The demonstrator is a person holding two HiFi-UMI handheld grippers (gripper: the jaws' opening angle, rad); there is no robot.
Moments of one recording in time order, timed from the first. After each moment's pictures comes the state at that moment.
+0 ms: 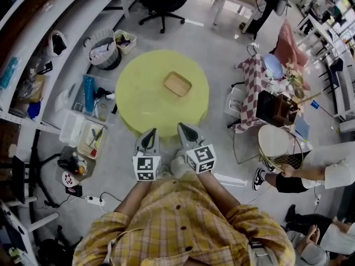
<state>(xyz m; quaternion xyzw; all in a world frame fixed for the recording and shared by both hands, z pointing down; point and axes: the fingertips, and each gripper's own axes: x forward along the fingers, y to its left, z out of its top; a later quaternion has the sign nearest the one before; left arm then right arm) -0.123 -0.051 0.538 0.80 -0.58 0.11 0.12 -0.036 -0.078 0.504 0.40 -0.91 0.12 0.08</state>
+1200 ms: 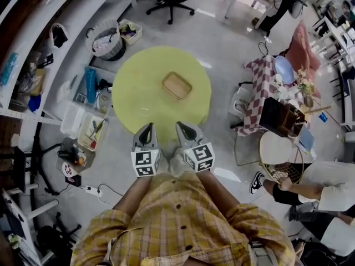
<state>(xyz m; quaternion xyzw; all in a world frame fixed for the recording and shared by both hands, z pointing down) -0.104 -0.131 0.558 0.74 -0.64 0.12 0.17 -0.008 -0.150 0.537 0.35 -0.92 0.15 0.10</state>
